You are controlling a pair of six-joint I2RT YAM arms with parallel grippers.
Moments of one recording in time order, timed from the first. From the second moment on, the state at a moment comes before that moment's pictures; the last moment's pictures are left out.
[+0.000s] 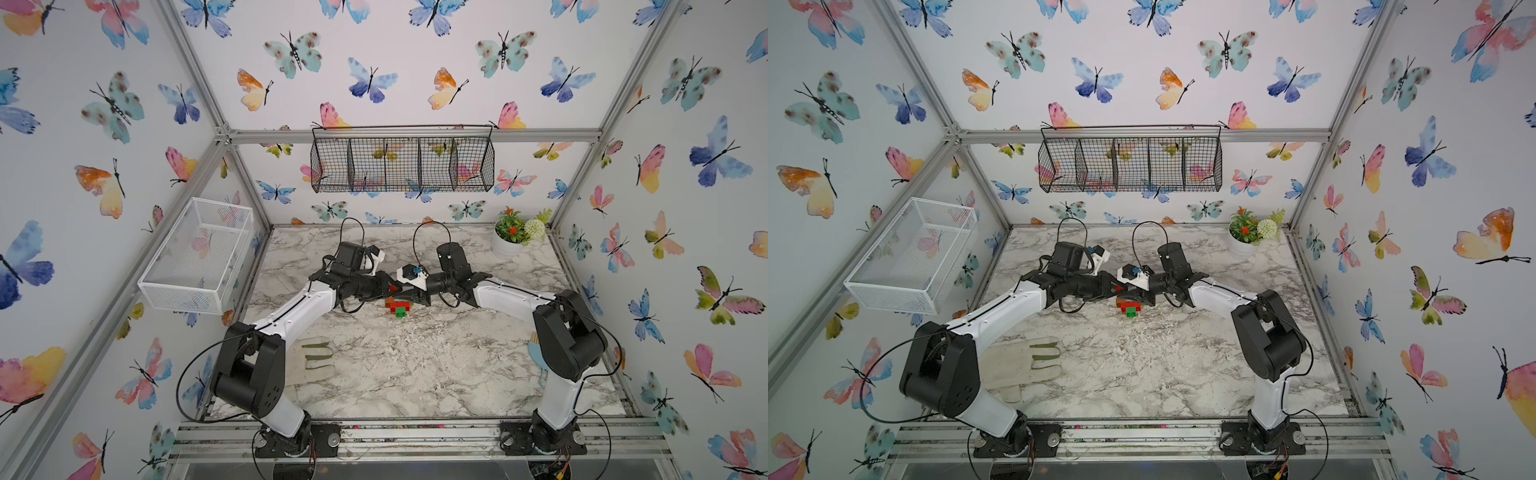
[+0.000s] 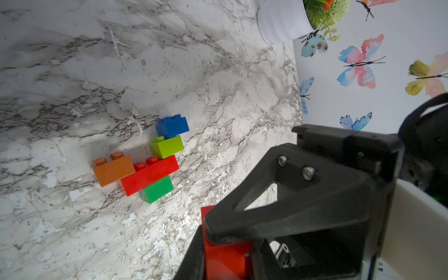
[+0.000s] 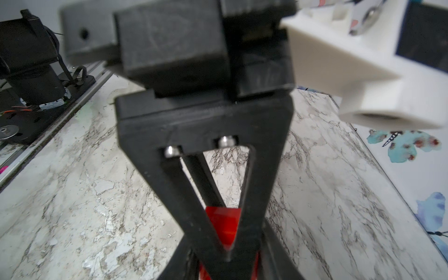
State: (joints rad) left arm -0.42 1.57 1.13 -0.36 0.61 -0.54; right arm 0.61 1.86 1.22 0.07 -0.84 -0.67
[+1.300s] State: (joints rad) left arm -0.38 2.03 1.36 -0.29 0.10 -1.07; right arm 0.59 1.61 0.94 0.11 -0.50 -0.58
